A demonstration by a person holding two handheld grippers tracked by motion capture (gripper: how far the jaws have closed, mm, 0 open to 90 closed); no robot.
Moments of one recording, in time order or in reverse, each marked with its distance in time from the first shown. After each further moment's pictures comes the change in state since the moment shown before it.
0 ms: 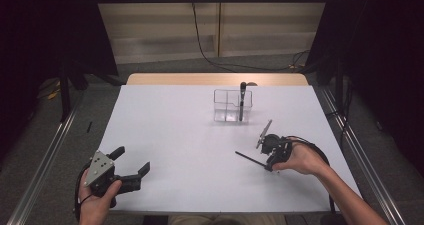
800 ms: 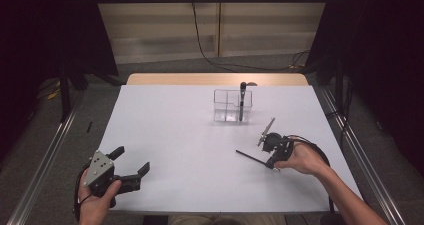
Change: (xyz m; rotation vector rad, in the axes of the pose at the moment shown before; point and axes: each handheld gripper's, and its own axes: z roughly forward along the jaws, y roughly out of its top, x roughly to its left) left arm 0.000 0.000 -0.001 -0.002 0.002 -0.001; right arm -0.005 -0.004 -0.001 -0.027 0.031 0.054
